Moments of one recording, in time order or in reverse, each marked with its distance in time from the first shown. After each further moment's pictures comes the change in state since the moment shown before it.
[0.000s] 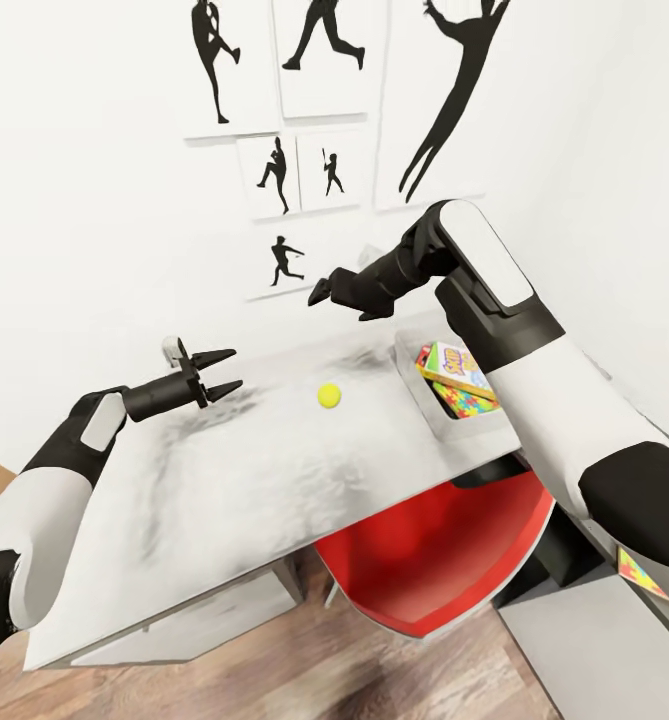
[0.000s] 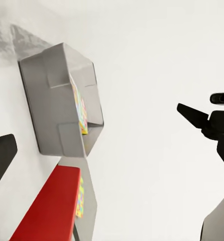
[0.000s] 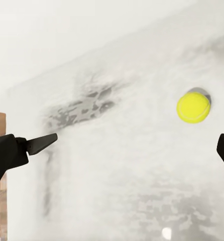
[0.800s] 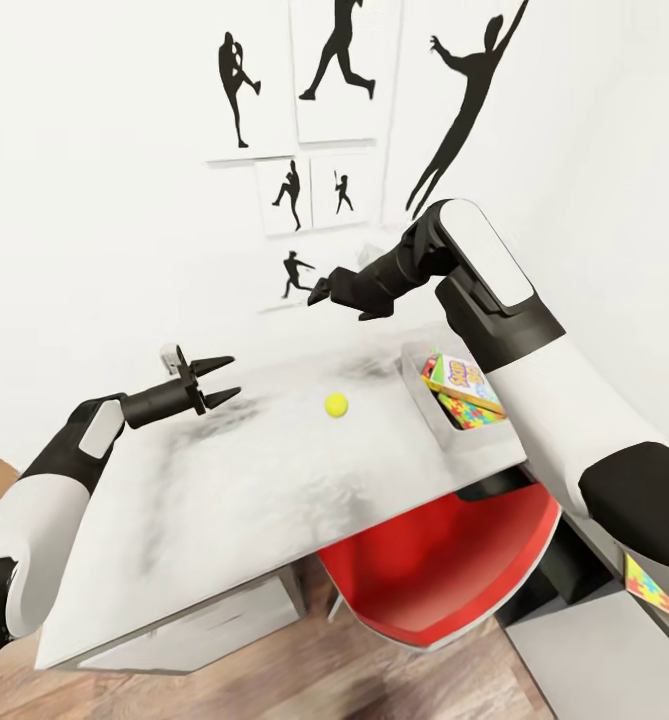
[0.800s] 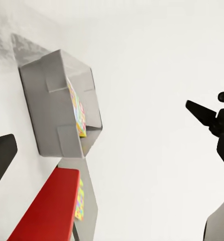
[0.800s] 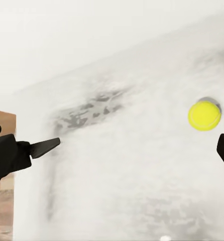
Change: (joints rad) left arm 0.023 0.008 0.001 0.000 -0.001 0.000 -0.001; right arm -0.001 0.000 0.001 -0.003 -0.001 0.002 0.000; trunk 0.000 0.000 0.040
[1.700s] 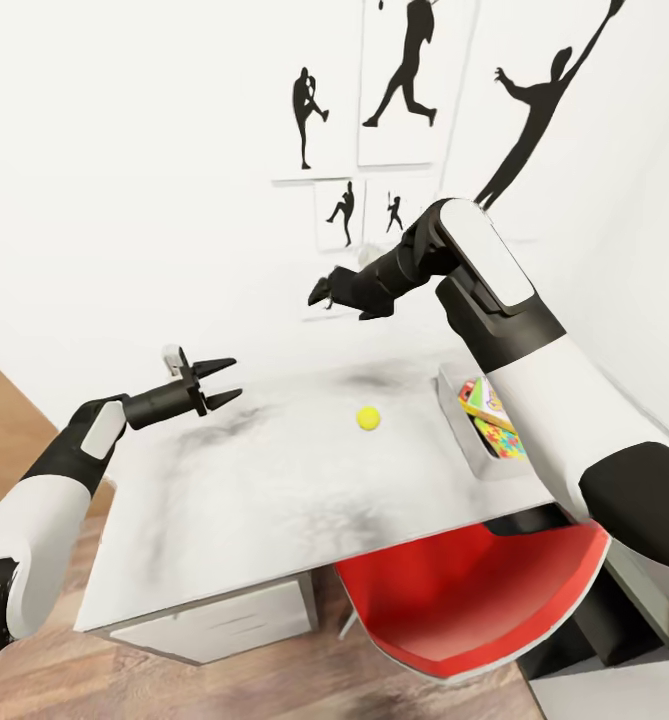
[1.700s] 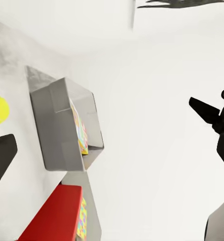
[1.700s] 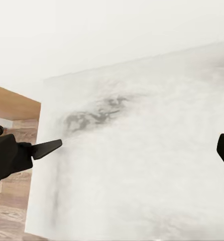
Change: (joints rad) left arm 0.002 -0.002 -0.009 0.001 -0.001 0.000 0.000; right arm 0.000 -0.001 0.000 -0.003 0.000 0.002 -0.001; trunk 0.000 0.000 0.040
